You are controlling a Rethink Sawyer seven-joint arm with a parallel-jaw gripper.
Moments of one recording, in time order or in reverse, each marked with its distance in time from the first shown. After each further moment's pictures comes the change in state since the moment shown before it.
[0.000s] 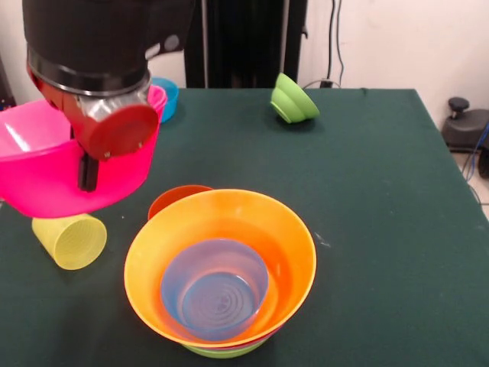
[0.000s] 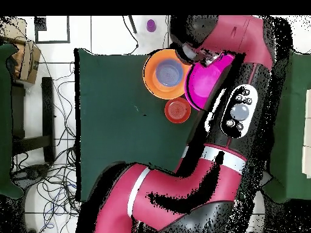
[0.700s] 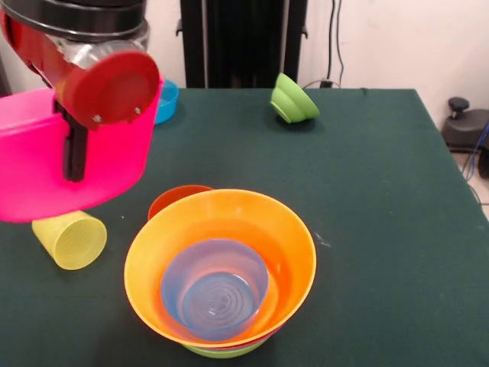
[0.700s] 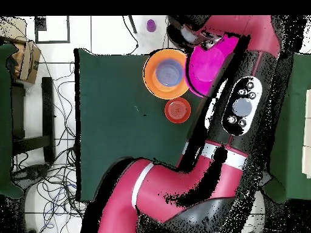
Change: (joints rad) arm -0.020 0.072 -0.092 -0.222 0.120 0.071 0.000
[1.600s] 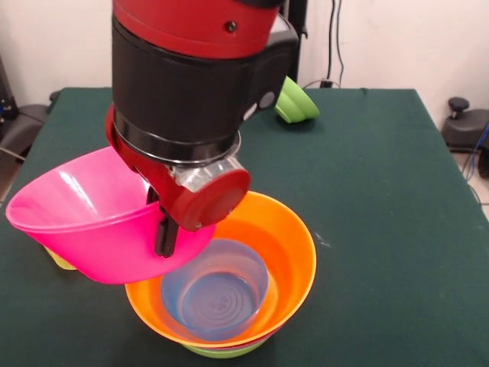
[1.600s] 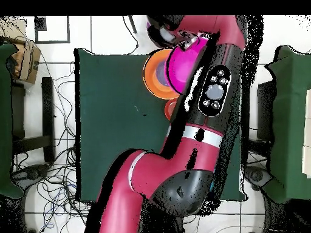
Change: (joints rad) arm 0.001 0.205 -0.303 -0.137 0.337 0.009 0.075
